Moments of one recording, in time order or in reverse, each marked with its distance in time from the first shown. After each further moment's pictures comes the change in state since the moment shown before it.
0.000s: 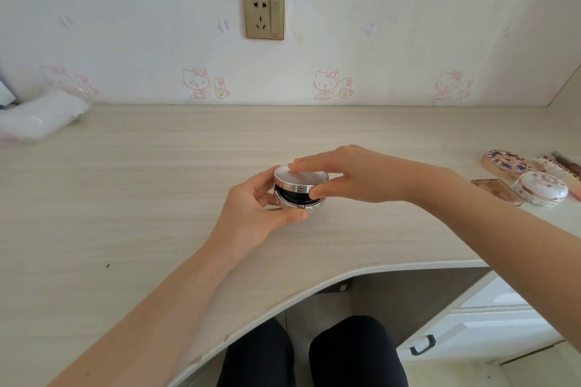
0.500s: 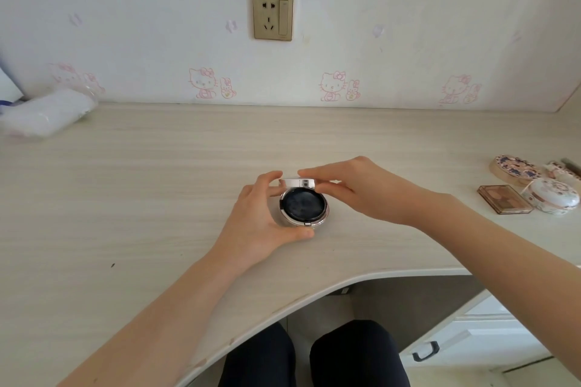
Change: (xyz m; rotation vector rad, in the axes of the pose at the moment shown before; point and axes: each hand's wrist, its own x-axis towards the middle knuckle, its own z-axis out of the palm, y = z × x) left_hand -0.001 -0.015 -0.003 0.418 0.022 -0.020; right_hand -0.002 0.009 0.024 0.057 0.187 0.009
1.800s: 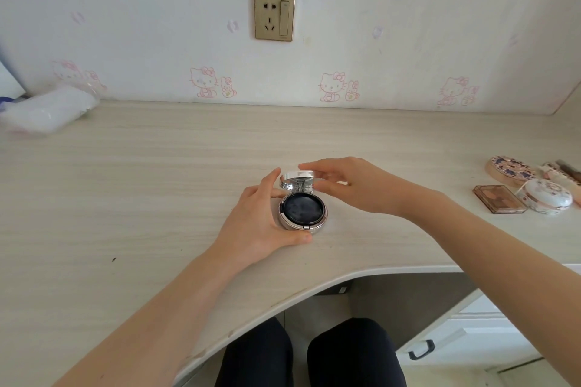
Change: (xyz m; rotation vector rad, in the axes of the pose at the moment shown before) left_hand 0.001 -0.004 0.002 0.158 -0.044 0.026; right_hand 0.007 0.008 0.004 0.156 -0.049 0.121
